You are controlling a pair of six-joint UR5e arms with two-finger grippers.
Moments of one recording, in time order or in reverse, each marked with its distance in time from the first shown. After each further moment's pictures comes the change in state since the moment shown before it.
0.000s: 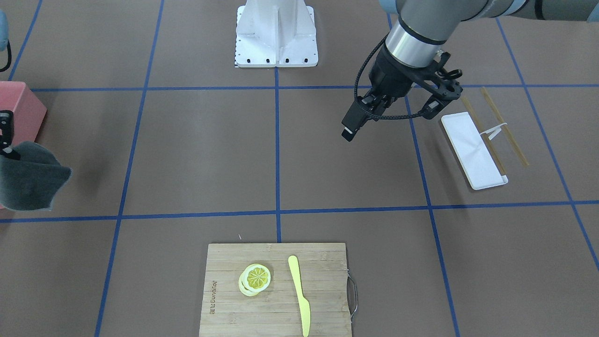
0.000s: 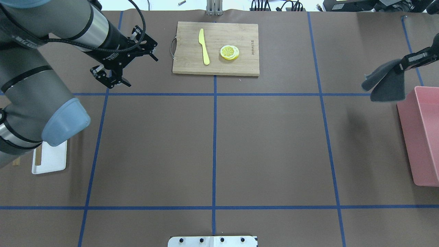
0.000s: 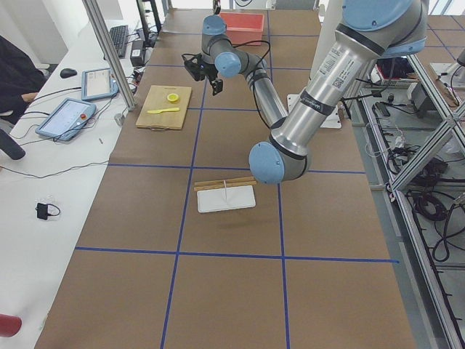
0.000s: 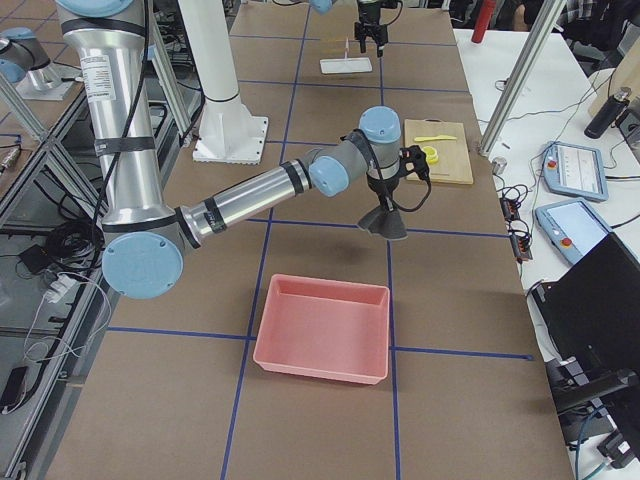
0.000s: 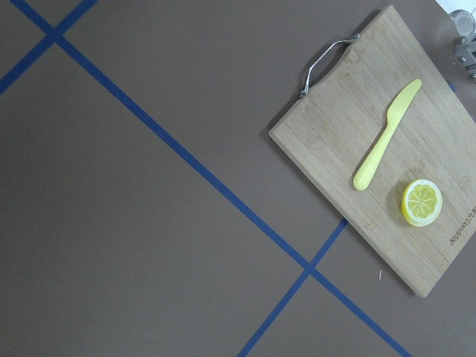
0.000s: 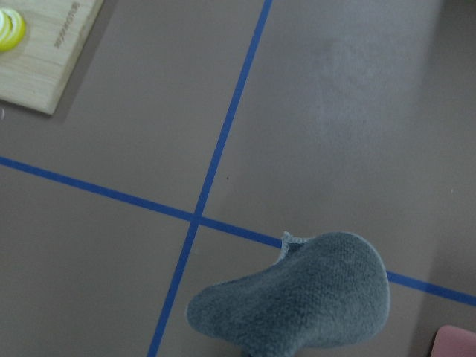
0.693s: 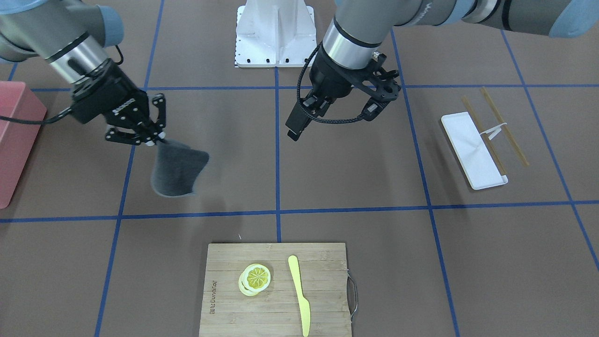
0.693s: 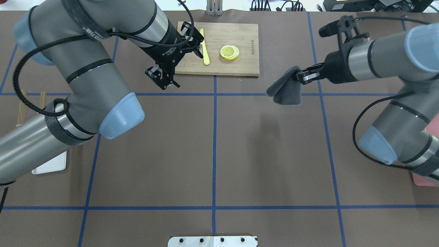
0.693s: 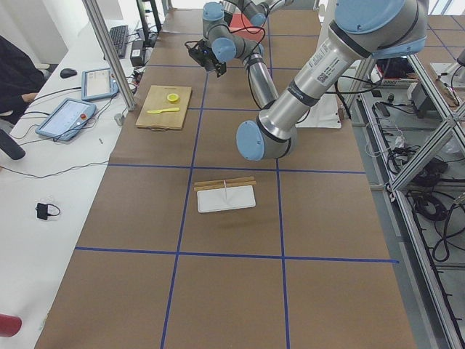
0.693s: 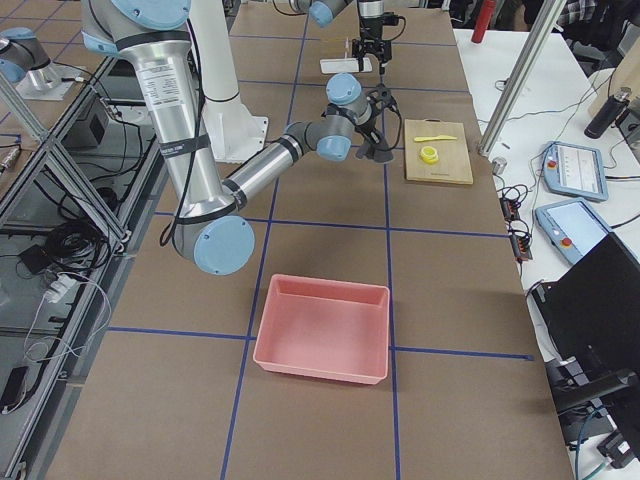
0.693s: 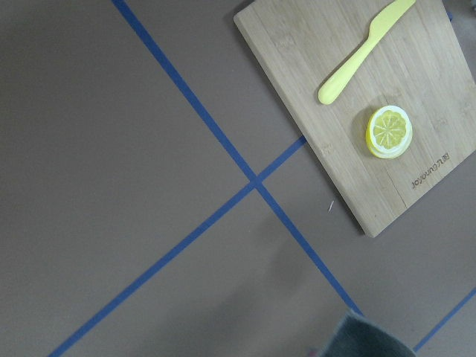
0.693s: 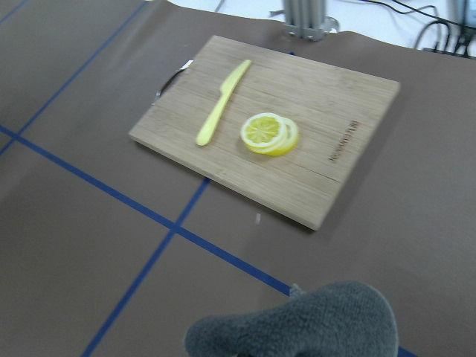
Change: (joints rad) left arm 0.071 -0.204 0.154 -0.020 -0.001 -0.224; right arm -0.310 0.168 0.004 0.384 -0.247 0.331
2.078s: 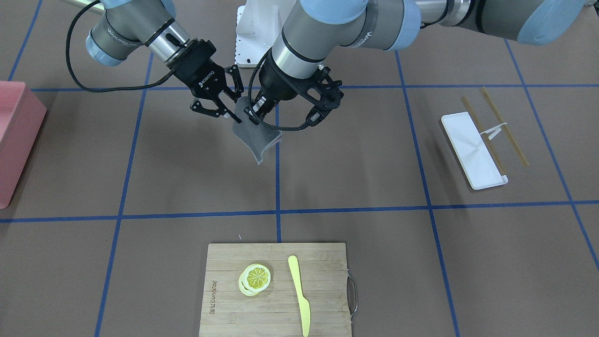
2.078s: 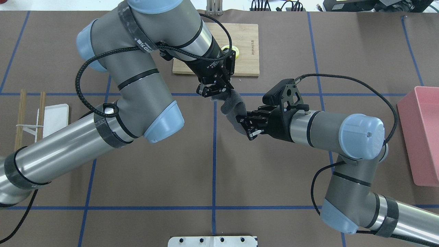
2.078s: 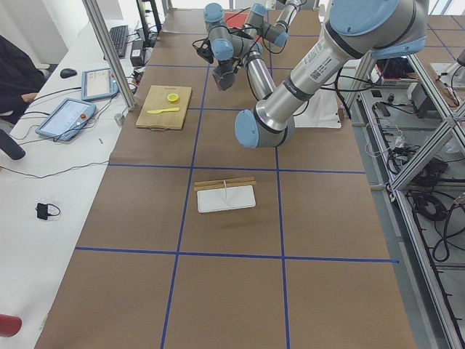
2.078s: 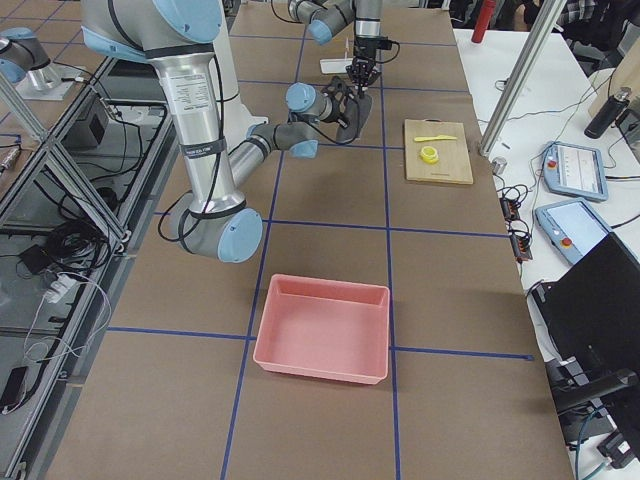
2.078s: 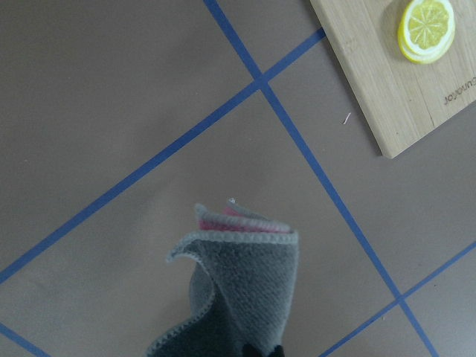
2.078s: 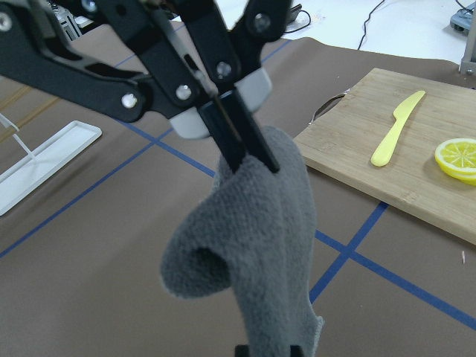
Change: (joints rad) left arm 0.091 -0.144 0.200 -0.167 -0.096 -0.228; right arm -0.440 0.035 -0.026 0.352 -0.463 -0.005
